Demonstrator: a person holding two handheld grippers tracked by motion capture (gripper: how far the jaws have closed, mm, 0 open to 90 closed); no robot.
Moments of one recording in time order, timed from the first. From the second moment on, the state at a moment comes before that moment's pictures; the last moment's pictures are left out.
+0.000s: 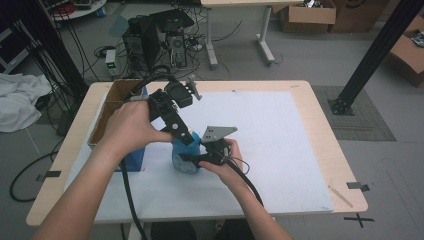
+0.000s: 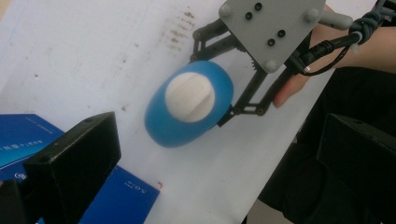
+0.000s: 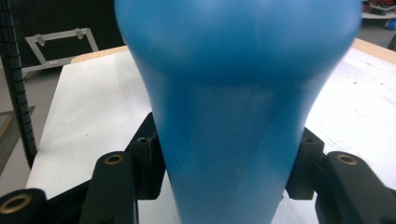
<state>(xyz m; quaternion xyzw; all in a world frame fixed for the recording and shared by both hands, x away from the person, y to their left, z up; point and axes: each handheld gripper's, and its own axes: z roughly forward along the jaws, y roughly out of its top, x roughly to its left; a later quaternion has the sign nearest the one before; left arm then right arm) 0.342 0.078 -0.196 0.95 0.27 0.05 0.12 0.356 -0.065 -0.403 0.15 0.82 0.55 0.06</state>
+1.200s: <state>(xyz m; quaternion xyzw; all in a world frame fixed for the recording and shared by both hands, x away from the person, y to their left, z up) 0.336 0.073 -0.196 0.95 0.26 0.06 0.12 0.379 -0.116 -0.382 -0.01 0.85 0.52 -0.05</state>
